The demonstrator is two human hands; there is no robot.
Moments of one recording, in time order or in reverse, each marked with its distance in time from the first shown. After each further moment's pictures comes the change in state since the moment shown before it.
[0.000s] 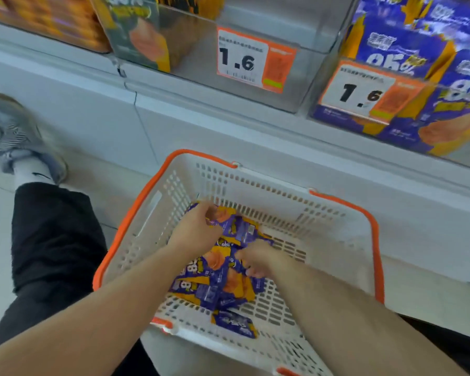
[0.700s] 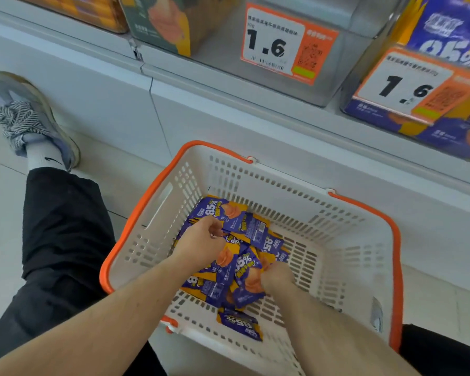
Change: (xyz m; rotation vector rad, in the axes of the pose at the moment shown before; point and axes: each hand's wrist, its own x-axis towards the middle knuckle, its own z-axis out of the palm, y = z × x) left_hand -0.007 -0.032 0.013 -0.053 -0.059 -0.171; right_hand 0.011 0.038 0.038 0.119 0.132 0.191
